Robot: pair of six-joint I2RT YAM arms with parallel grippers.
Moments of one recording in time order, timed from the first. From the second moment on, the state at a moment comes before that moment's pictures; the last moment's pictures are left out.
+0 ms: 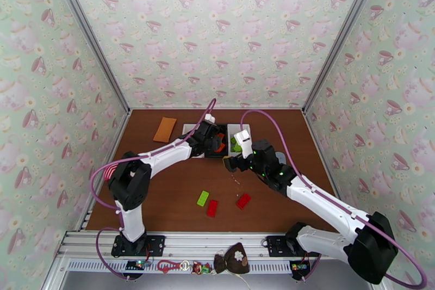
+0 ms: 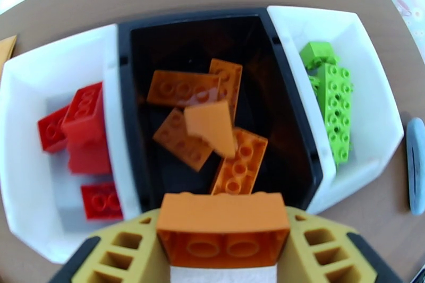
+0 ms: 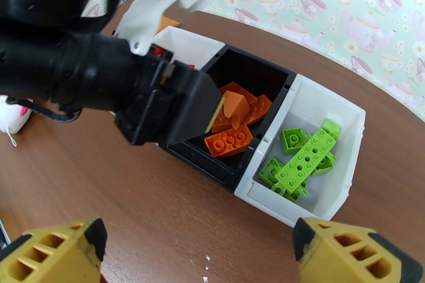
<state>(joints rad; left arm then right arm) -0.66 1.91 1.43 -0.32 -0.16 -0.38 0.66 1.15 0.80 -0.16 0.00 0.03</state>
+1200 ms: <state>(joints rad) -0.71 1.65 1.24 -0.40 -0.14 -0.27 0.66 1.00 0.79 -0.27 0.08 0.08</state>
